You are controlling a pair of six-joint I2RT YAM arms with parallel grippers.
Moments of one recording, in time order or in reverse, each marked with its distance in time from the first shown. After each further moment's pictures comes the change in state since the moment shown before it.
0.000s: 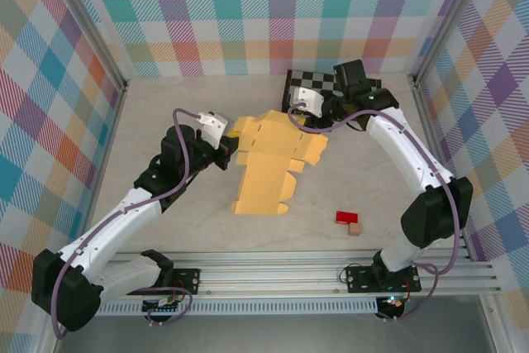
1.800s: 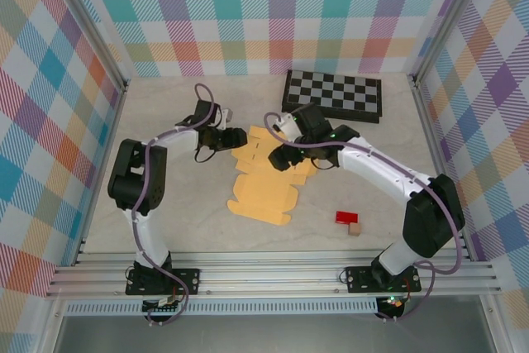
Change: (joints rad) left arm 0.242 0.899 0.446 -0.250 0.191 -0.385; right arm 0.265 -0.044 -0.335 0.239 0.355 0.914
